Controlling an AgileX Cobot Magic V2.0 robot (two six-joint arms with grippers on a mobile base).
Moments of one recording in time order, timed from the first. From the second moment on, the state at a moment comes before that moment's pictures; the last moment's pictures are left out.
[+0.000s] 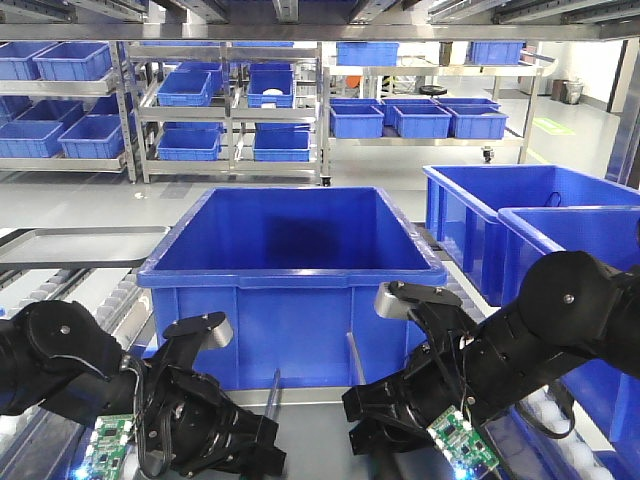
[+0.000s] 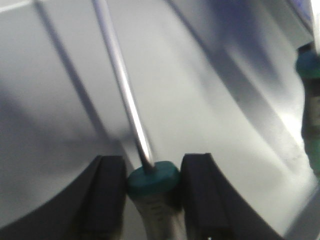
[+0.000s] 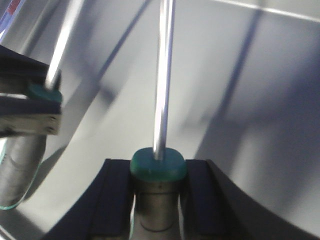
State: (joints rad) left arm -0.40 1.68 -1.21 -0.76 0.81 0.41; right arm 0.36 1.62 -1.31 0.48 0.92 -0.16
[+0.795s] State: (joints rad) left arm -0.40 1.27 -1.21 -0.77 0.61 0.41; right arm 0.36 1.27 -1.31 0.45 0.77 -0.21
